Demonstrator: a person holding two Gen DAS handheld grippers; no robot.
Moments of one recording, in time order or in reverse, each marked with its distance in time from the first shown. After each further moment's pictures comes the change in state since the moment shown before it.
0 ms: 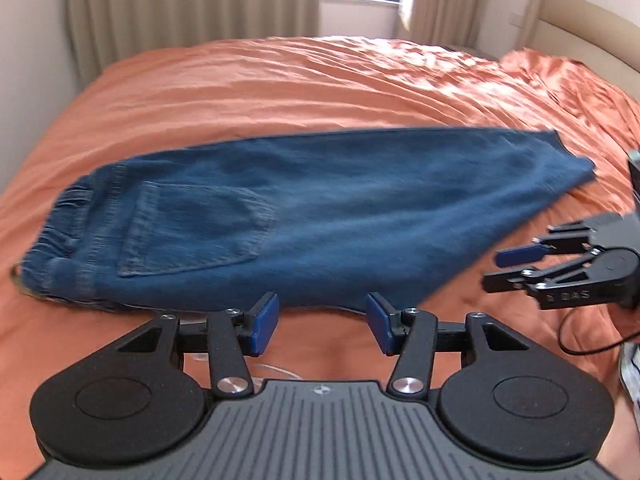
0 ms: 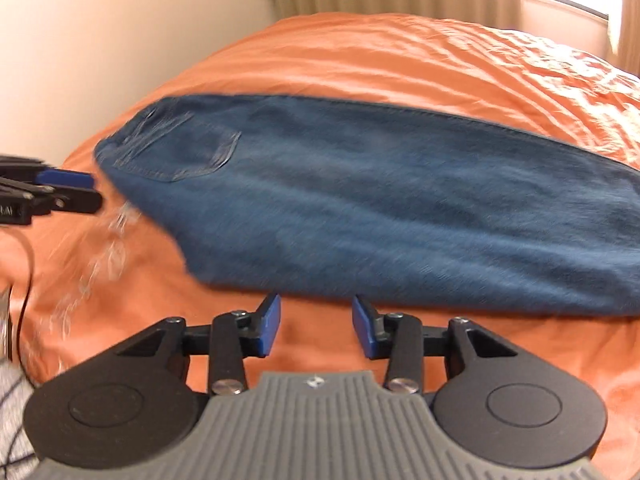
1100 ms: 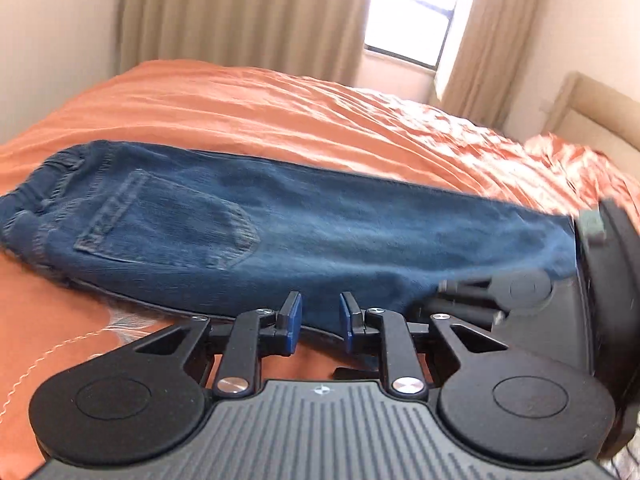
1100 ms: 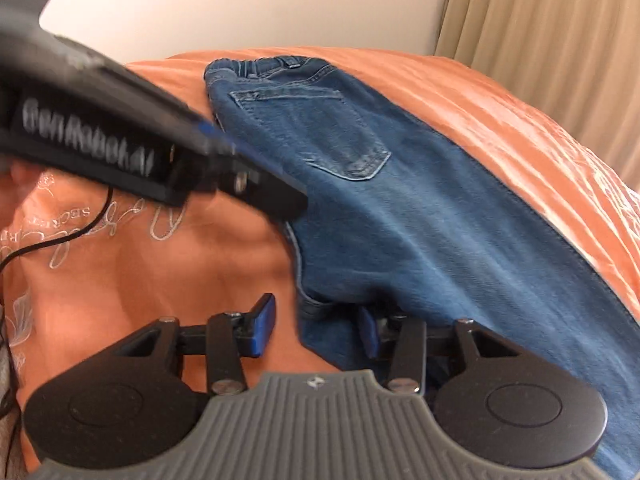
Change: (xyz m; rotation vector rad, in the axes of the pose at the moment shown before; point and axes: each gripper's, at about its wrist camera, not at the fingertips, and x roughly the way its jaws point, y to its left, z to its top) left arm 0.017 0.002 -0.015 -0.279 -0.213 0.037; right arm 0.073 0.077 0.026 -0.502 -0.070 0.074
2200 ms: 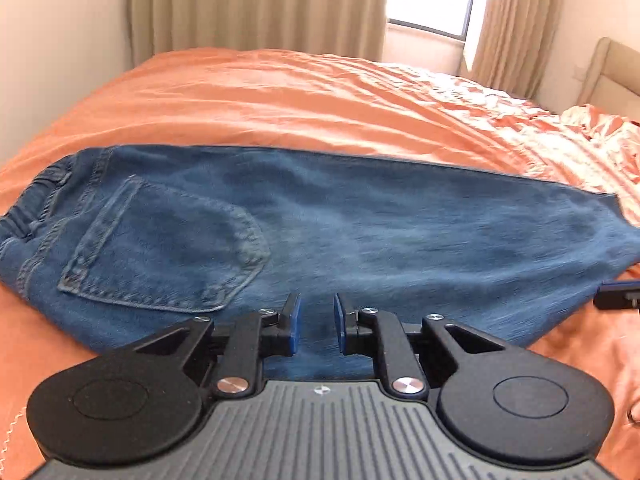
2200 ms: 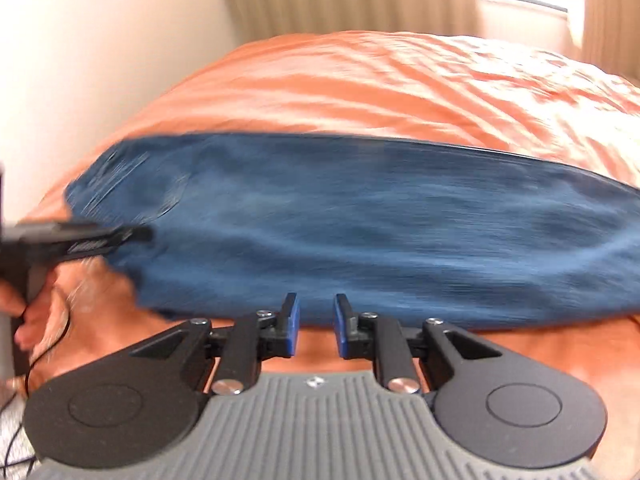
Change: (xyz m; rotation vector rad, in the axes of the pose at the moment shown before) left arm 0.054 -0.020 0.022 0.077 0.081 0.090; right arm -0.155 -0.135 -0.084 0.720 0.000 -0.222
